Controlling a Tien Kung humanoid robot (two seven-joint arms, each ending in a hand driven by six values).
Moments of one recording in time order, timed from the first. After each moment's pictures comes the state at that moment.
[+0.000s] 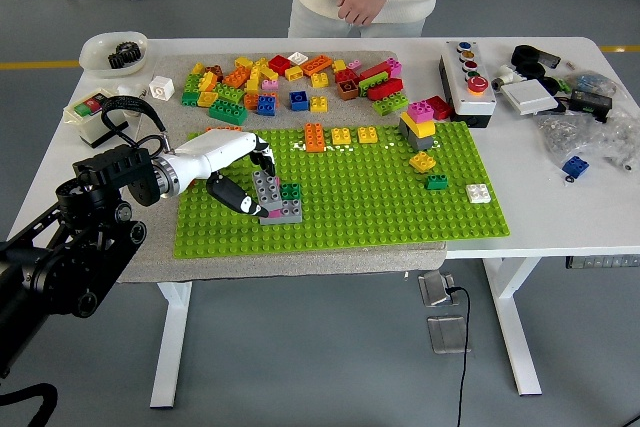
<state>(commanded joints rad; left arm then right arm) -0.63 0.16 -1.14 -1.01 2.27 -0.29 -0.23 0.06 -0.08 1.65 0.18 -1.77 0.02 -0.09</state>
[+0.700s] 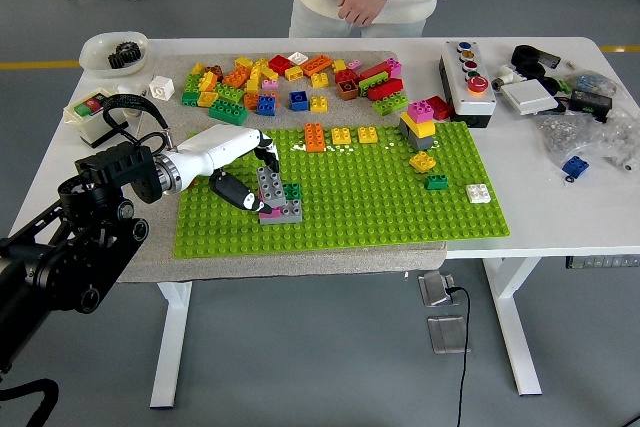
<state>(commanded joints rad) -0.64 0.16 -1.13 -0.99 2.27 -0.26 -0.26 0.06 -0.08 1.65 0.18 -1.77 0.02 -0.09</state>
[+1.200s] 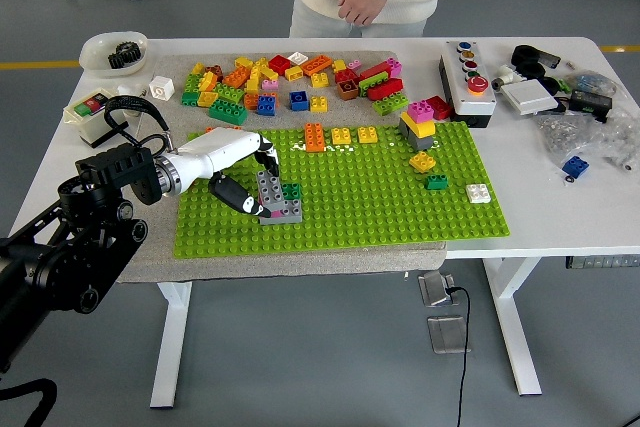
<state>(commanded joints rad) -0.65 0.16 -1.12 -0.98 2.27 -0.26 -0.28 0.07 -0.08 1.65 0.18 -1.77 0.02 -0.09</state>
